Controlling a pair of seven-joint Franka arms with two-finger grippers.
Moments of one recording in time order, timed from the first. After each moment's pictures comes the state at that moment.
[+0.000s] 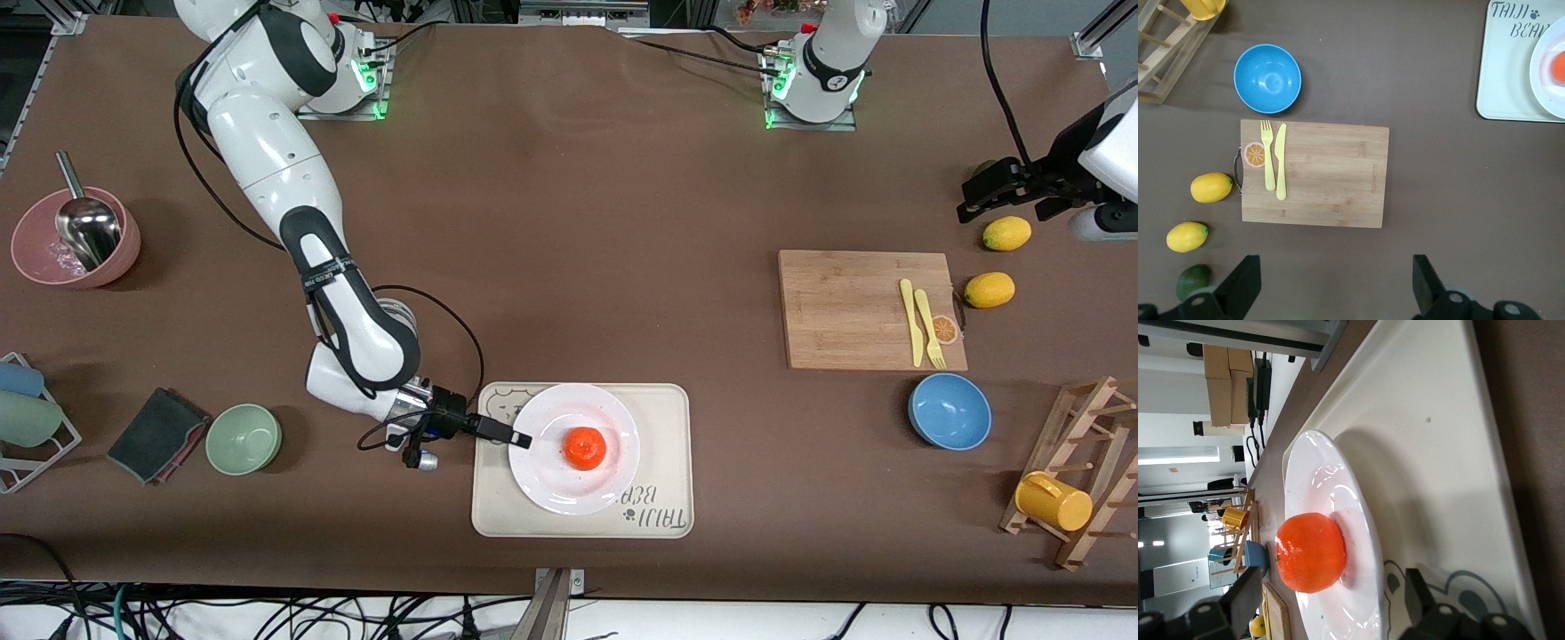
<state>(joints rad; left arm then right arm) 0.00 0.02 -0.02 -1.53 -0.03 1.49 -0.09 0.22 1.17 0.29 -1.08 1.26 2.50 -0.42</state>
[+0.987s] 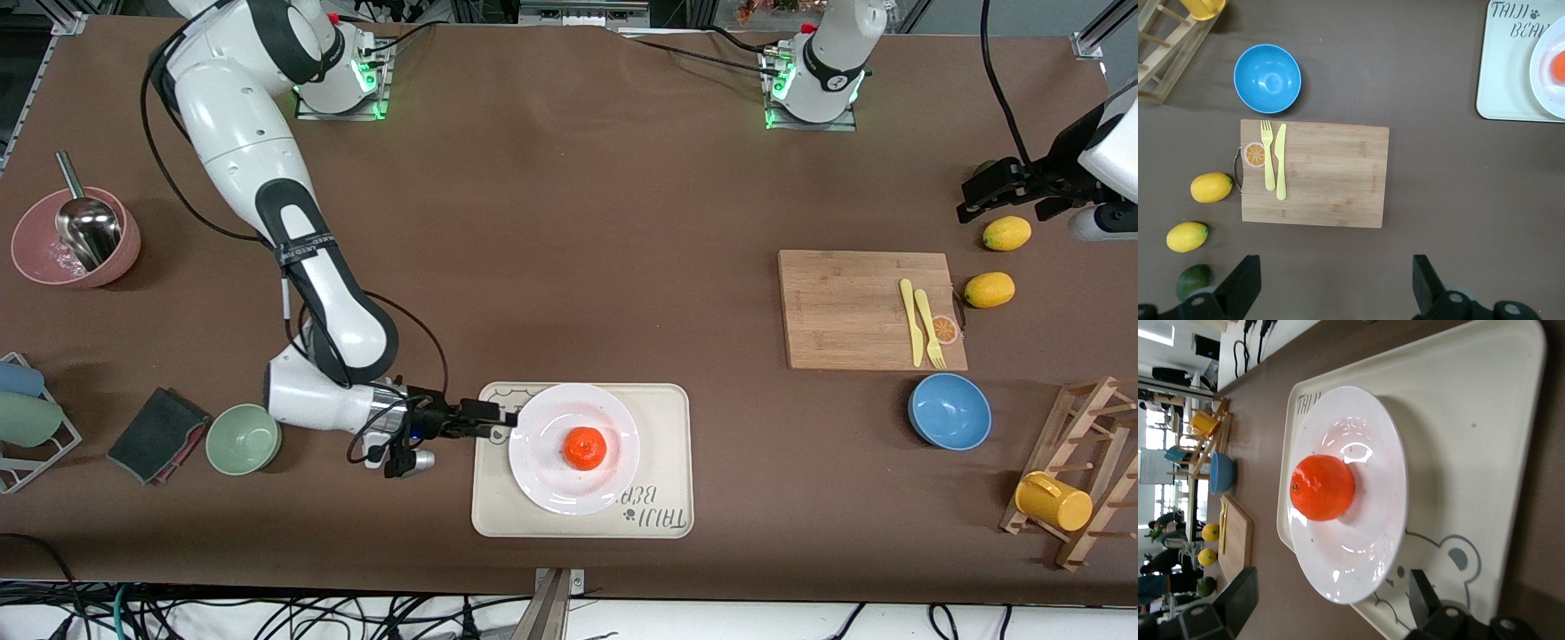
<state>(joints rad) 0.00 0.02 -0.02 -1.53 -0.03 1.49 -0.09 0.21 1.05 0.17 -1.08 0.92 2.18 -0.41</state>
